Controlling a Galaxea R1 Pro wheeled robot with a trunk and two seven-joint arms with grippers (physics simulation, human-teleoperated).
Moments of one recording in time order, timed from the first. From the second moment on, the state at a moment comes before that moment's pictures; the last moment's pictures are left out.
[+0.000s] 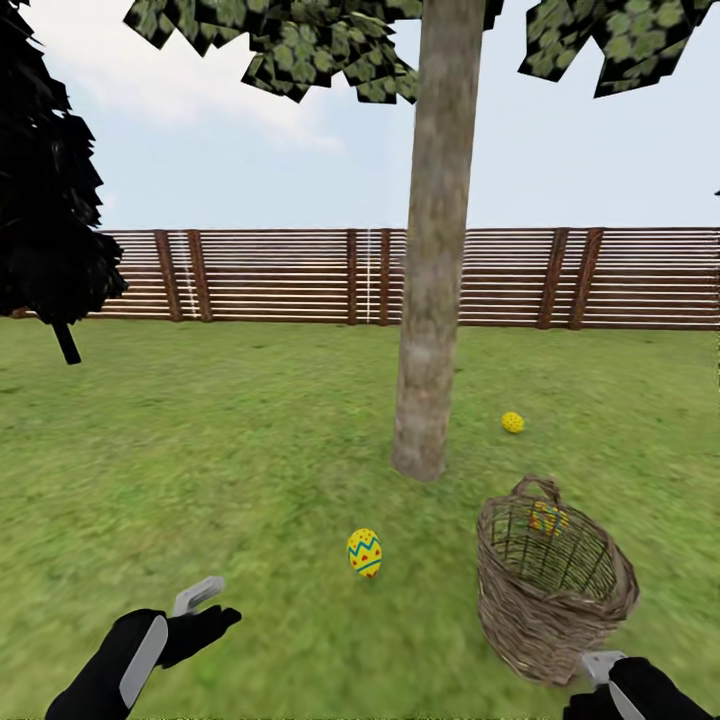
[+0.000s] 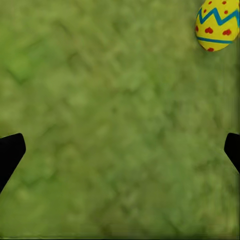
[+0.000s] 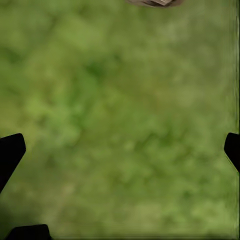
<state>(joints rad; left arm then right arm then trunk) -0.41 0.11 0.18 -0.75 0.35 0.68 -0.08 -0.36 -0.39 0.35 -0.65 -0.38 0.69 0.05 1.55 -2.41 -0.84</state>
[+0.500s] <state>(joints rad) -0.41 0.09 0.18 -0.75 0.34 0.68 -0.08 -0.36 -0.38 0.35 -0.65 -0.37 0.69 0.05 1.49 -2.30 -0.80</state>
